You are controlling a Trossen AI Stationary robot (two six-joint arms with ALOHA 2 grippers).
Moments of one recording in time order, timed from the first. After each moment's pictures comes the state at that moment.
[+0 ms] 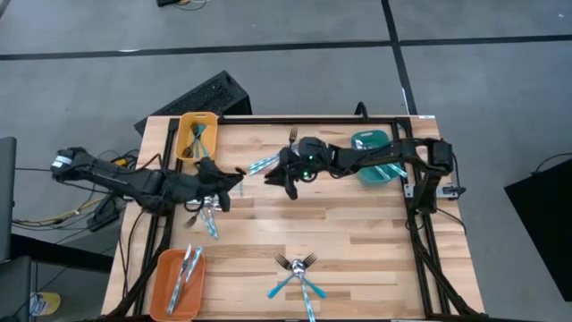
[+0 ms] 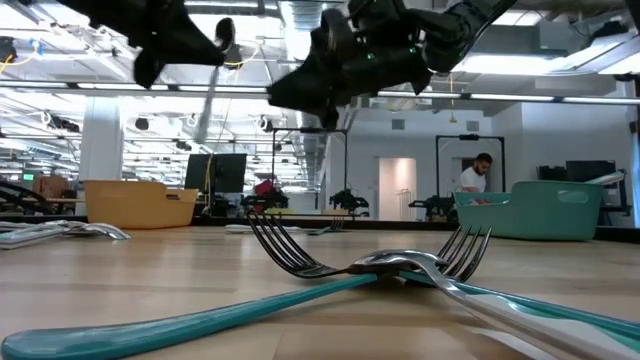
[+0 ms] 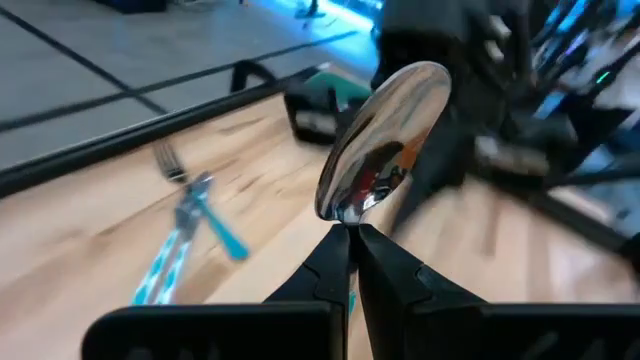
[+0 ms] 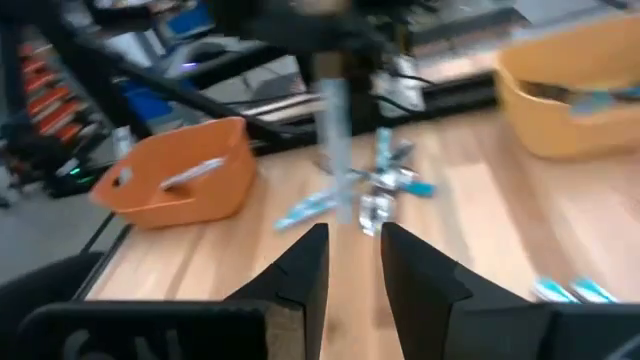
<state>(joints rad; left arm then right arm) -0.18 0.85 0.58 -0.09 -0.59 -0.55 -0.18 1.82 1.13 0.40 -0.36 0.21</state>
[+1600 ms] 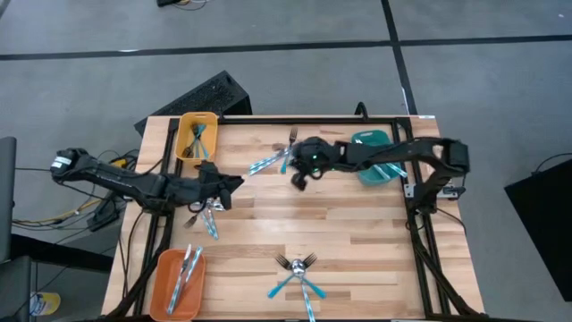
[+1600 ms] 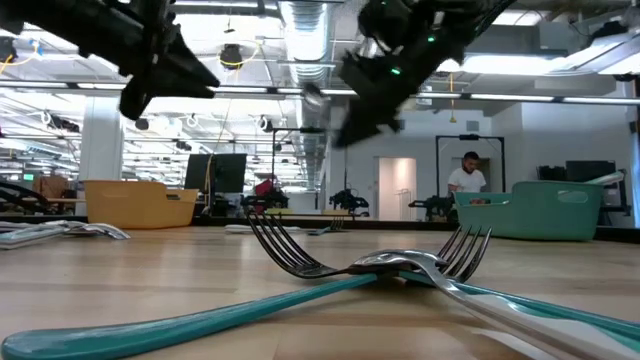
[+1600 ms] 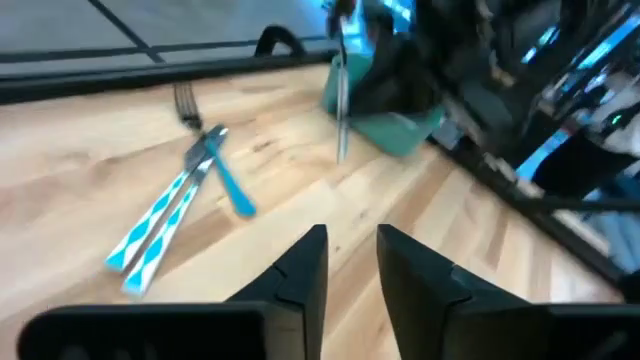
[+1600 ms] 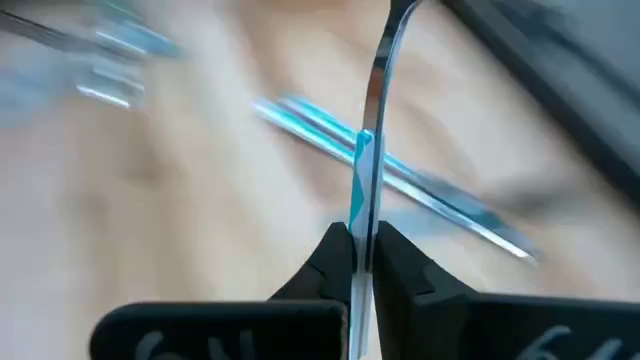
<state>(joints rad) -0.22 0.85 0.45 -0.02 -0.65 -0.76 -0.19 1.65 1.12 -0.17 0.16 0.17</state>
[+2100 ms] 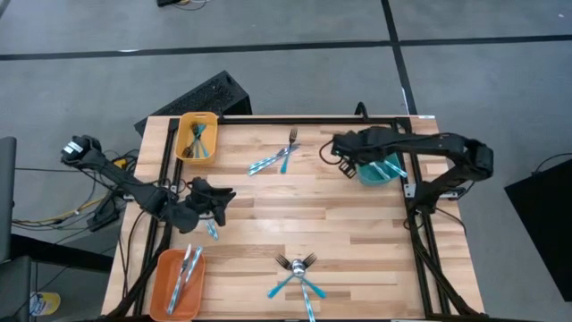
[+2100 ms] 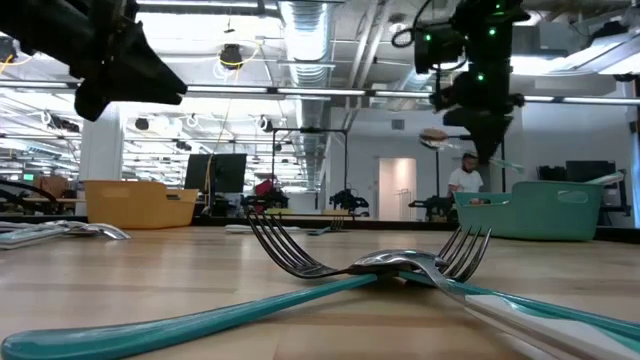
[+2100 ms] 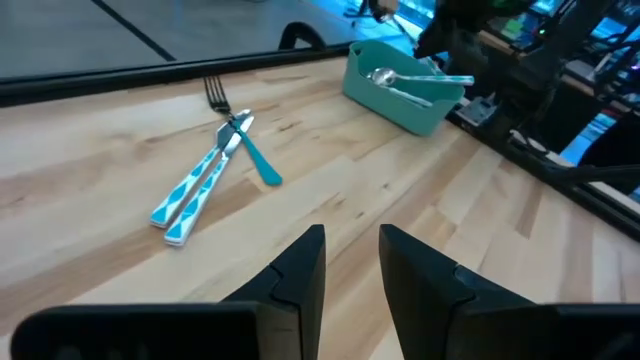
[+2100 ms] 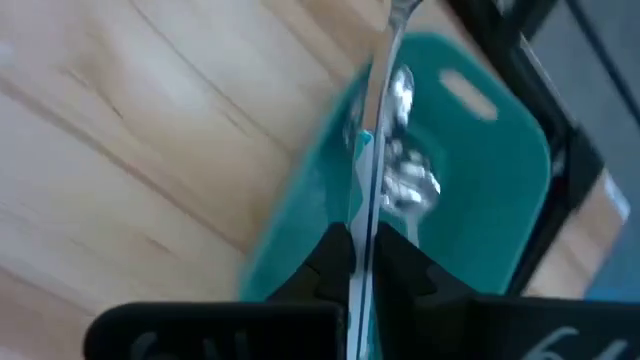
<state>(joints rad) -0.52 0.90 0.45 -0.20 -0.98 -0.95 -0.34 1.46 1.12 -1.18 0.48 0.48</state>
